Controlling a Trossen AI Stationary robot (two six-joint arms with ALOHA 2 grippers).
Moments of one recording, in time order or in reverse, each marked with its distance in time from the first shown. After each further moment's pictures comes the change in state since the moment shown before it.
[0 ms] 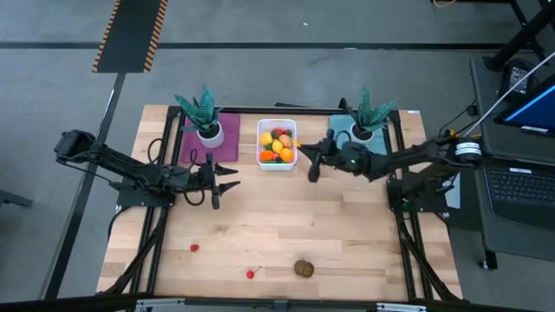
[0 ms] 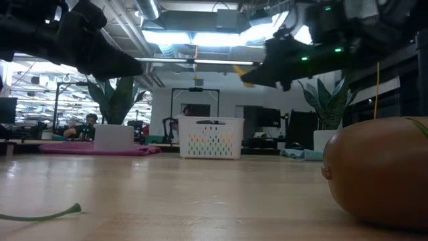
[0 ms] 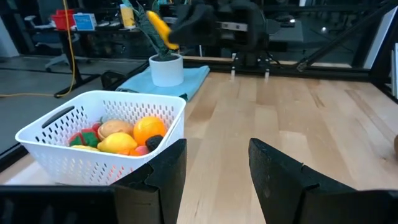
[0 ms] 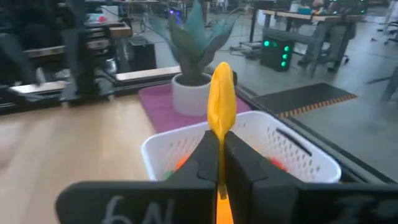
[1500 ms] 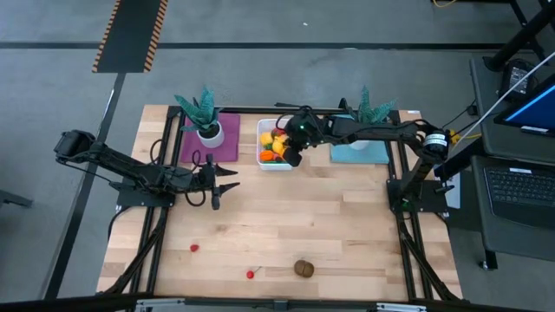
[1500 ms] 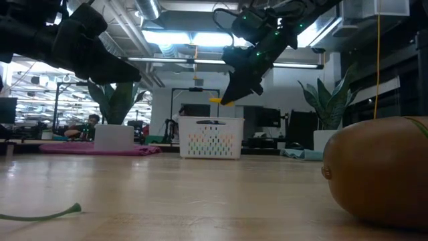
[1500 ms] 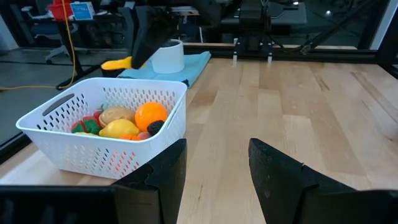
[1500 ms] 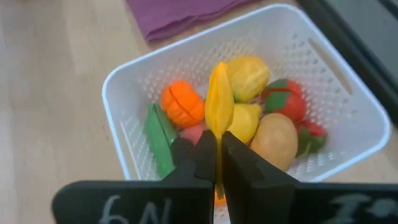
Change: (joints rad) left arm 0.000 0.000 -0.001 -0.058 0.001 -0.001; right arm -0.147 0.278 0.764 -1.184 -0.241 0.079
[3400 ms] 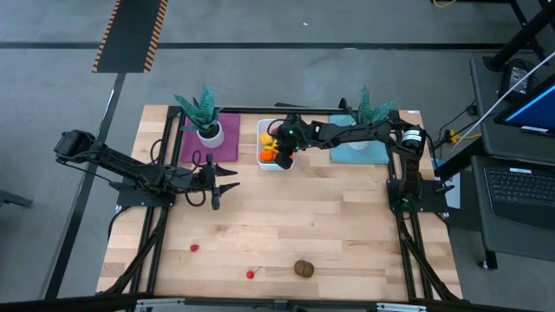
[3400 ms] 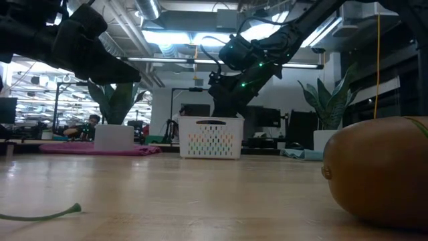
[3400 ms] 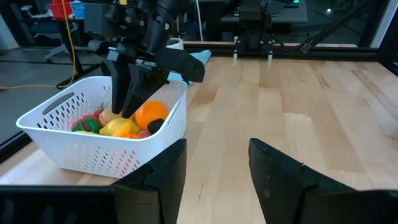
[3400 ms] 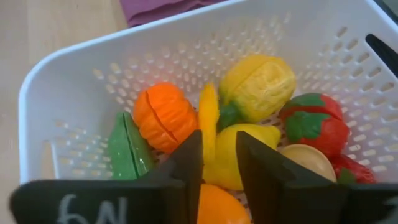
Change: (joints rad) left arm 0.000 0.000 0.000 -0.007 0.000 0.000; right arm -0.019 0.207 -0.002 0.231 -0.015 -0.108
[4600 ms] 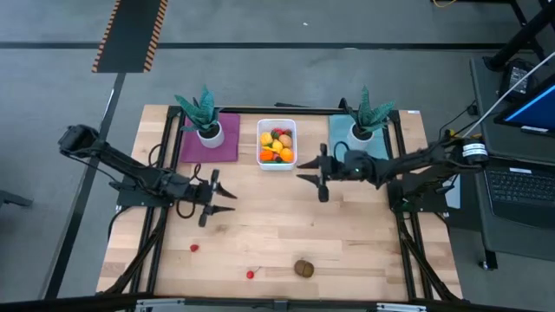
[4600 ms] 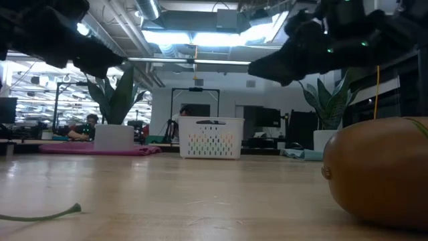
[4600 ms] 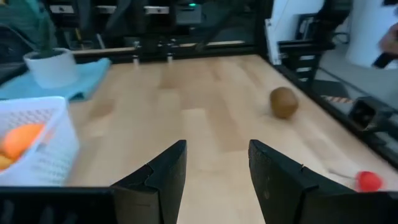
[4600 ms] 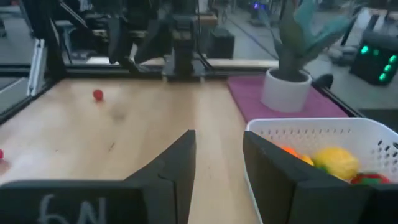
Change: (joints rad) left arm -0.141 0.000 0.002 0.017 0.253 0.041; right arm 0.269 -0.555 -0.815 0.905 0.006 -0.035
